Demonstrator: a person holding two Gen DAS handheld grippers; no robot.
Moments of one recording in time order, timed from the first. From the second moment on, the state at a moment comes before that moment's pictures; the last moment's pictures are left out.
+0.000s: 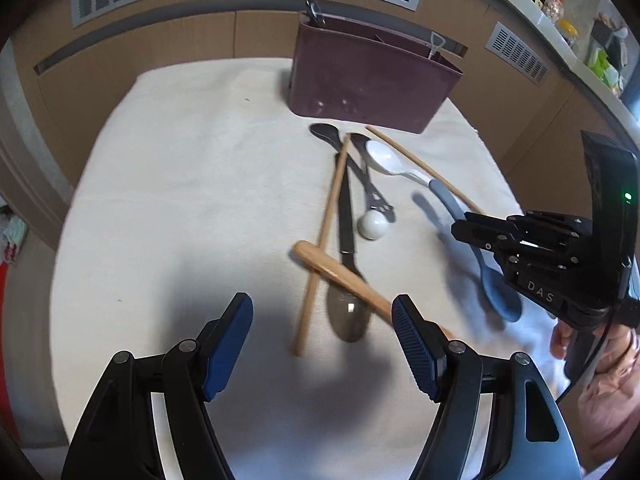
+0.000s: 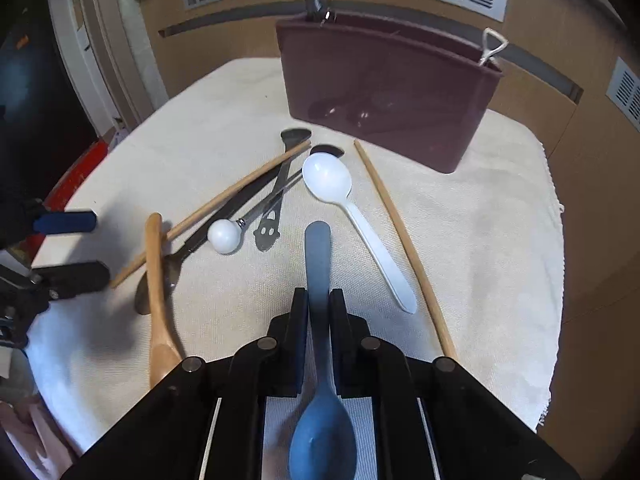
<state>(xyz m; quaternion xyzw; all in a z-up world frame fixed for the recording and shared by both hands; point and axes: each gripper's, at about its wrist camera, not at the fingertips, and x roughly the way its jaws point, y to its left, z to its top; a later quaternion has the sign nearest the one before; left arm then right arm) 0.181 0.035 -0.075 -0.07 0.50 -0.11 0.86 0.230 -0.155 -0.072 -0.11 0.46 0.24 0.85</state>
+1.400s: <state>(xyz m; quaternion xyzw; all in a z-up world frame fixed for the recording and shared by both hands) 0.168 0.004 -0.012 -0.04 0.37 -0.13 0.92 0.190 -0.190 -0.025 -0.02 0.39 0.23 0.89</state>
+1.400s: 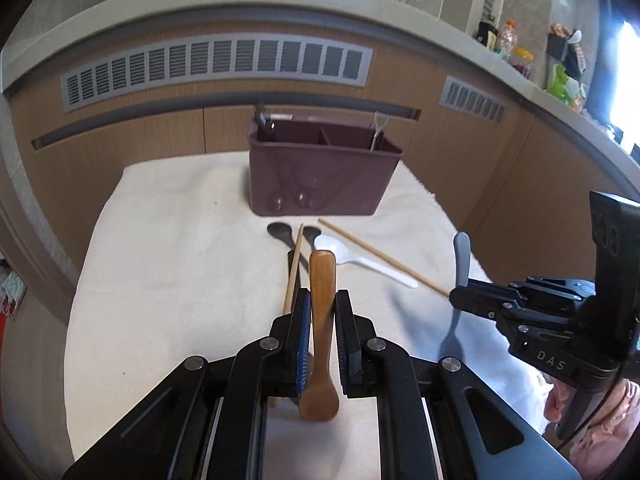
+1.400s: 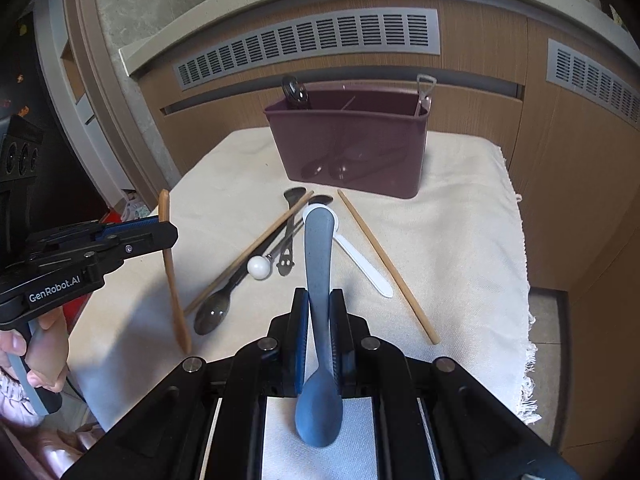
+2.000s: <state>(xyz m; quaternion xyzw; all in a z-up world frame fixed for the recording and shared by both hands) 0.185 0.008 0.107 -0.02 0.23 -0.17 0.96 0.195 -0.183 0.074 -0.05 0.29 0.23 0.93</state>
